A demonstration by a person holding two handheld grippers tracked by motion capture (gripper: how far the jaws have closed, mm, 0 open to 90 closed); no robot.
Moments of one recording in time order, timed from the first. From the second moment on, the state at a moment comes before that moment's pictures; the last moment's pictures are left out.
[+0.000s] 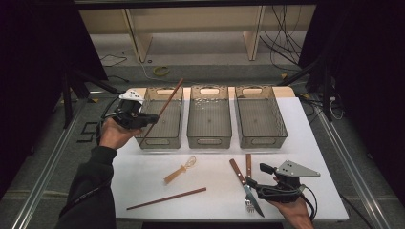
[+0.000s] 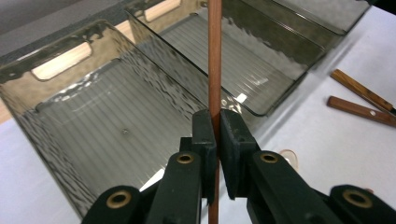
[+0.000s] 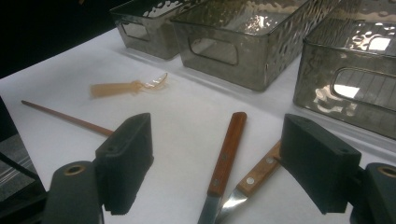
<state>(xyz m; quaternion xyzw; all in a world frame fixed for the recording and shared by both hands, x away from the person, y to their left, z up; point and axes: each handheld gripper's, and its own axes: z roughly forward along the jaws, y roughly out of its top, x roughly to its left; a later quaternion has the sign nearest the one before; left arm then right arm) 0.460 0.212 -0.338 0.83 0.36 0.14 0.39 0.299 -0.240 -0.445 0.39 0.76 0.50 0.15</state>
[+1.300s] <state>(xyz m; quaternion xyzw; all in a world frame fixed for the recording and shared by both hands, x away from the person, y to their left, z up) 0.523 0.228 -0.387 0.81 0.44 0.17 0.35 0.299 -0.239 -0.446 0.39 0.76 0.50 0.15</state>
